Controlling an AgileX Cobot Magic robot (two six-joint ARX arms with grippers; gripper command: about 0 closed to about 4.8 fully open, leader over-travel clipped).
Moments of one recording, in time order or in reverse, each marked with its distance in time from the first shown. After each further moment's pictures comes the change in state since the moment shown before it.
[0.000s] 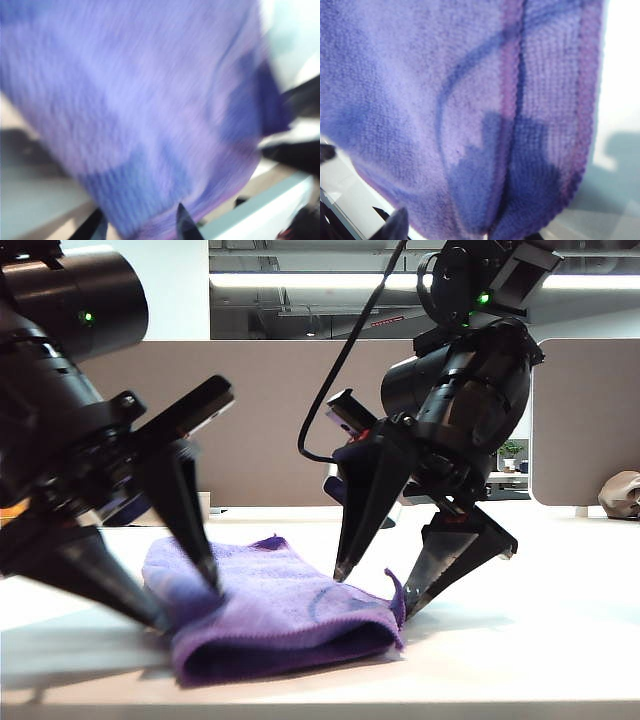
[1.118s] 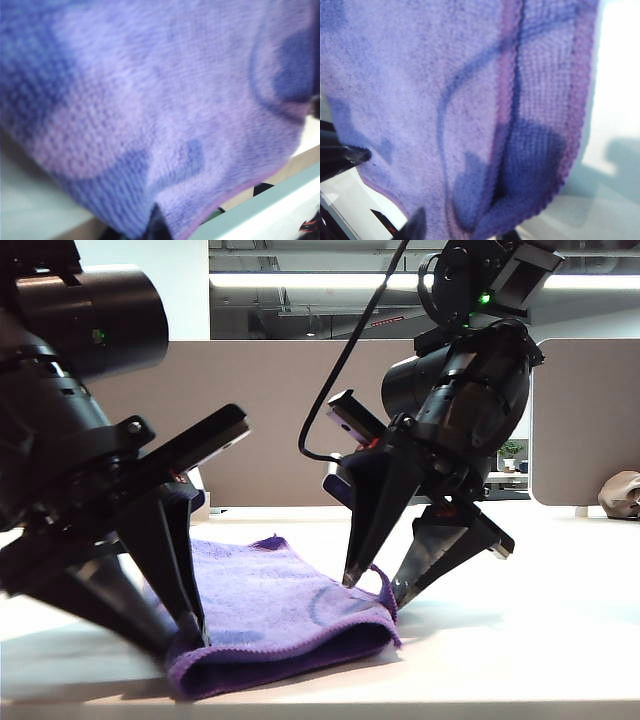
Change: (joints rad) left arm -0.068 0.038 -0.007 -0.015 -0.024 -0.023; right arm -0.003 0.000 0.000 0.014 0.000 -0.013
